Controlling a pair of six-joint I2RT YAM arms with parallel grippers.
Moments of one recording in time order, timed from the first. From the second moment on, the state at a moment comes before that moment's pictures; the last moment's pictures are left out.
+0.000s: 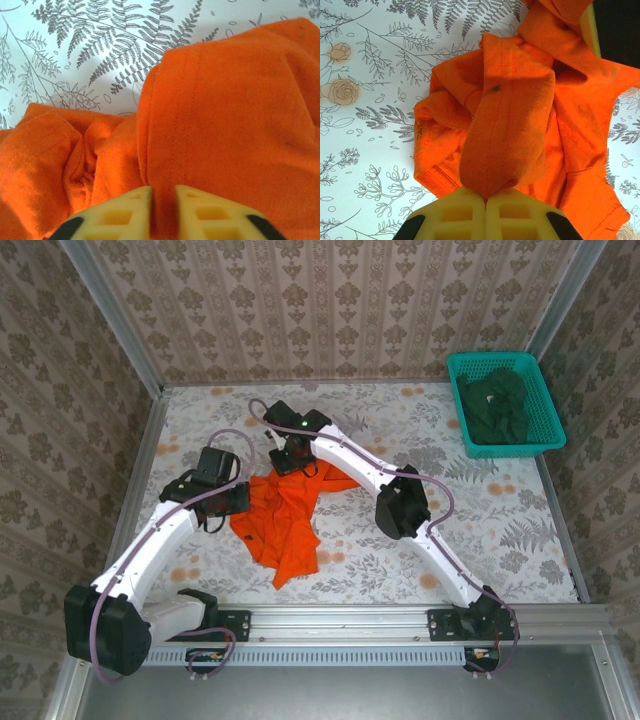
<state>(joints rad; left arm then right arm) -0.36 1.12 0.86 -0.79 0.00 -0.37 0.76 2.57 2.57 -1.14 -0.08 0.29</state>
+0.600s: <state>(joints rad) -0.36 1.11 1.00 -0.81 -0.06 -0.35 0.59 2.31 2.50 -1.11 -0.12 0.33</state>
